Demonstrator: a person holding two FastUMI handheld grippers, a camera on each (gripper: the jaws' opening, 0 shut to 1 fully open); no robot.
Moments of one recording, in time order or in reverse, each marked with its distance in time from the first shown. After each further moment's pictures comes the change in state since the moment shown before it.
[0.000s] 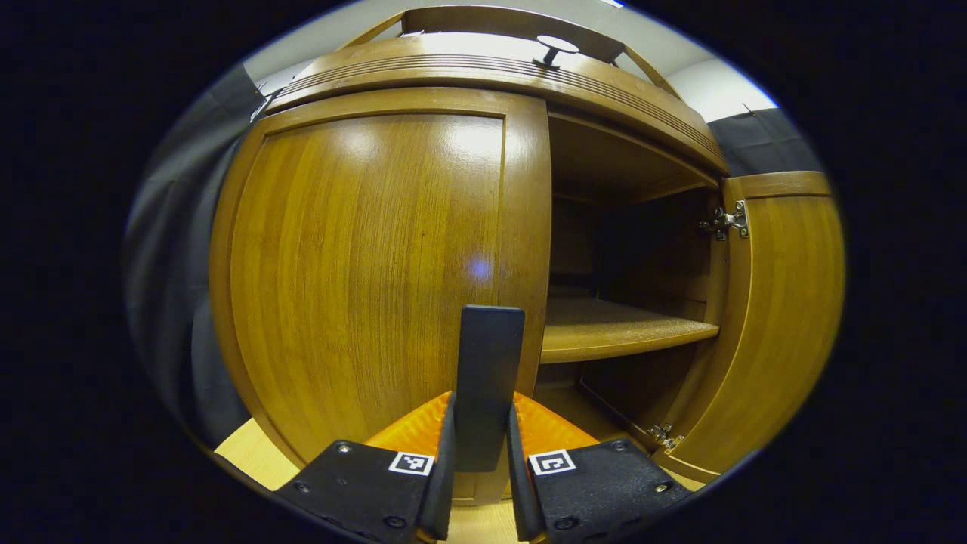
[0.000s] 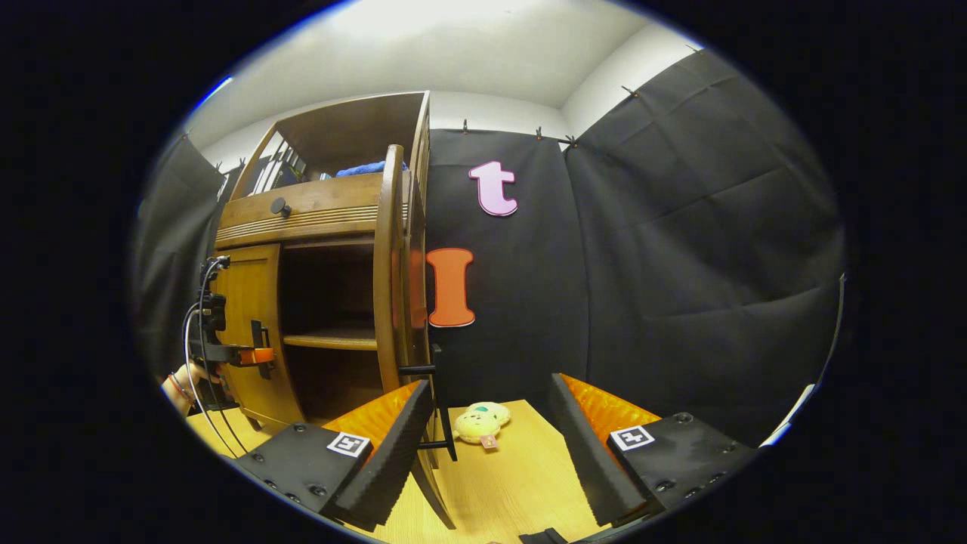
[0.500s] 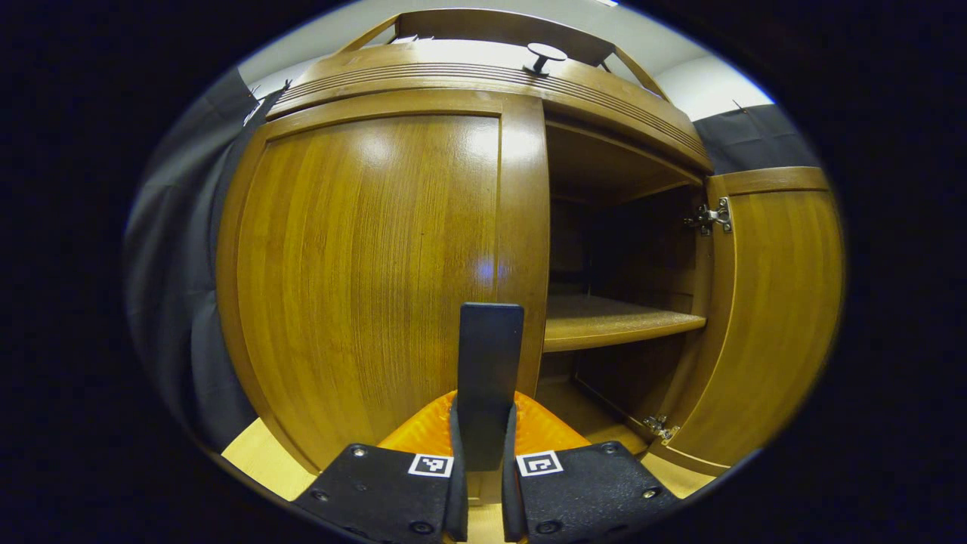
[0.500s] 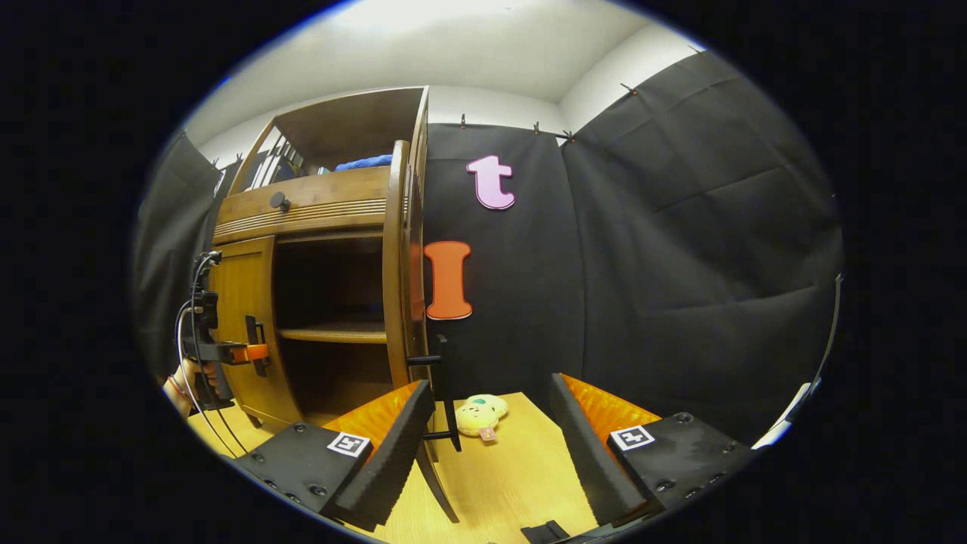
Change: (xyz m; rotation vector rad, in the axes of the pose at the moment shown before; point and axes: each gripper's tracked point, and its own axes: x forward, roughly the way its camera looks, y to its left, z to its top) left arm -0.021 -0.001 -0.001 -0.004 -0.002 -0.047; right arm -0.013 0.008 -0.002 -0.008 0.020 -0.024
